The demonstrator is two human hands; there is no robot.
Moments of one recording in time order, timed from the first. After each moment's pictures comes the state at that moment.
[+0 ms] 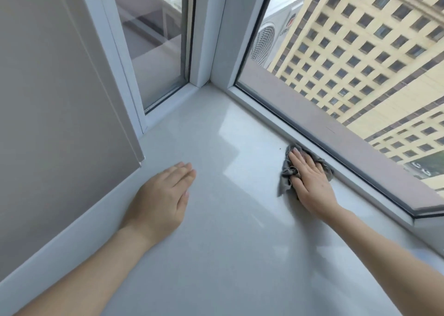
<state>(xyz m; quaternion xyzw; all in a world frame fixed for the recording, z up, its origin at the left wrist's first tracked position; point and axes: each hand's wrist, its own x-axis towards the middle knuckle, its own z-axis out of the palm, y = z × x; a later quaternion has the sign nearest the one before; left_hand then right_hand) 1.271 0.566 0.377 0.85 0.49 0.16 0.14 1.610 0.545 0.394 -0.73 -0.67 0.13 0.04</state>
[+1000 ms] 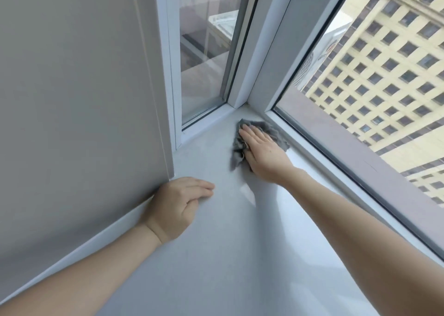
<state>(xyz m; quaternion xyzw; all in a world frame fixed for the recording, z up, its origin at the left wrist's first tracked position) 1.253 0.598 0.375 0.79 0.47 0.32 0.26 1.477 0.696 0.391 -0.56 -0.82 0.10 0.02</state>
